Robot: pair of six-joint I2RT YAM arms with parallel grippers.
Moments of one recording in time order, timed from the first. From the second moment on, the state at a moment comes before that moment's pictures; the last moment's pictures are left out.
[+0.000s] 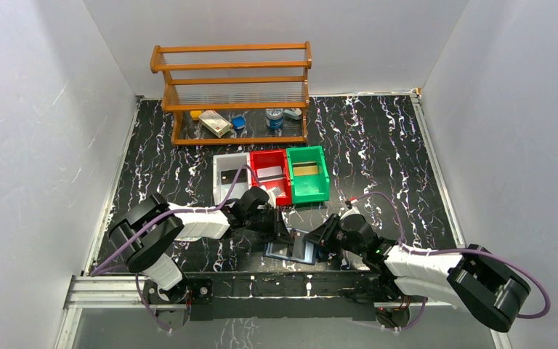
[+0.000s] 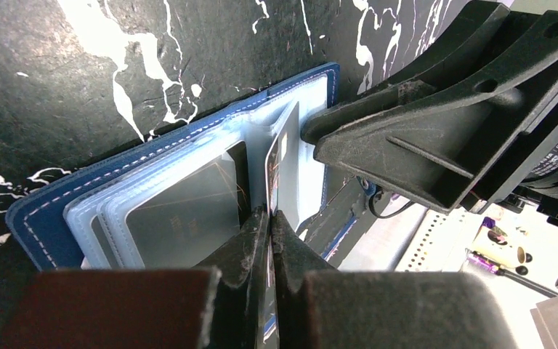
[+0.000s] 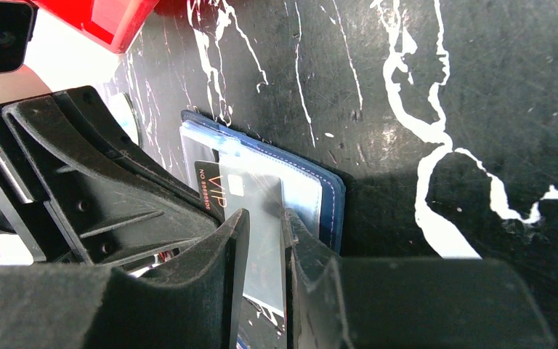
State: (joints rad) left arm -0.88 1.58 0.58 0.23 0.43 -0.97; right arm 0.85 1.03 0.05 0.39 -0.04 1.27
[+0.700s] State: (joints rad) left arm -0.88 1.49 0.60 0.08 0.38 -0.84; right arm 0.85 0.94 0.26 0.09 -0.11 1.09
